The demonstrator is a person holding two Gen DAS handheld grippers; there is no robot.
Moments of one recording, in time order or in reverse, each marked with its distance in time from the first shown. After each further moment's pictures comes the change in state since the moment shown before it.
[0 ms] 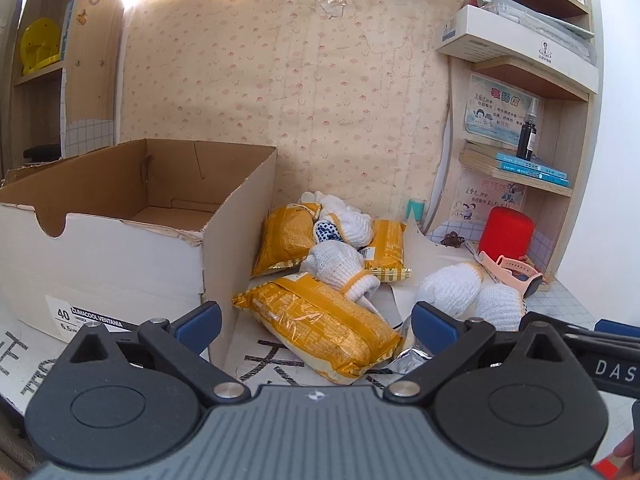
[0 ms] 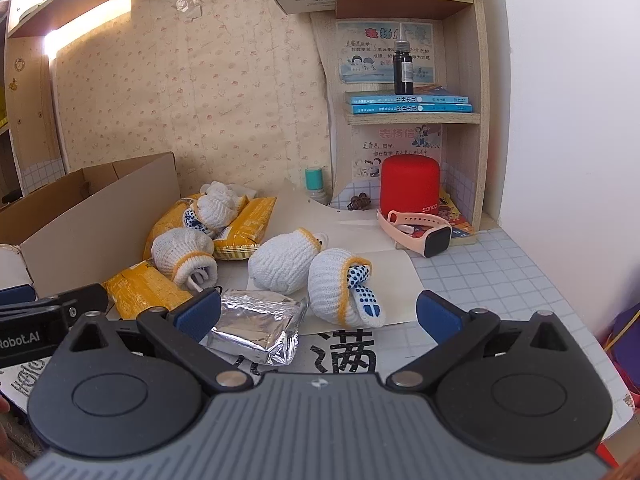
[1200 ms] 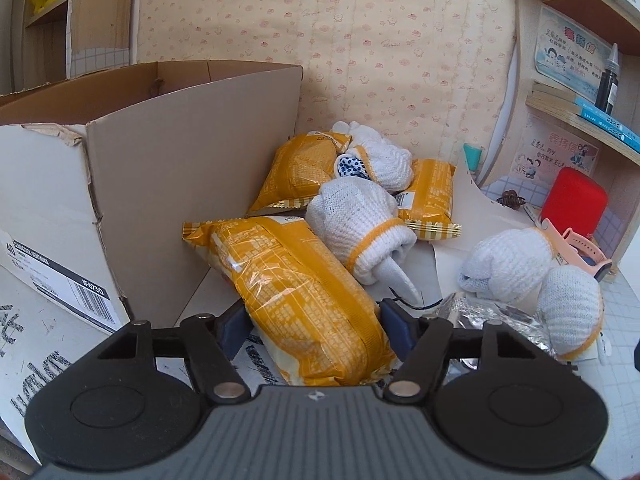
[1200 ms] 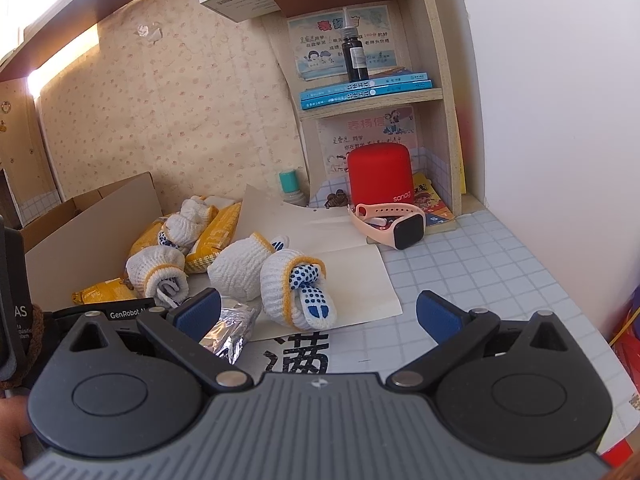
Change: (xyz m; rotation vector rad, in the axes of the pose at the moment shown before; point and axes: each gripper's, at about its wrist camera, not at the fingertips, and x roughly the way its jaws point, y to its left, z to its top) left arm 0.071 -0.023 -0.013 -0.065 0.172 0.152; right arm 0.011 -0.051 -0.008 0.099 -0.012 0.053
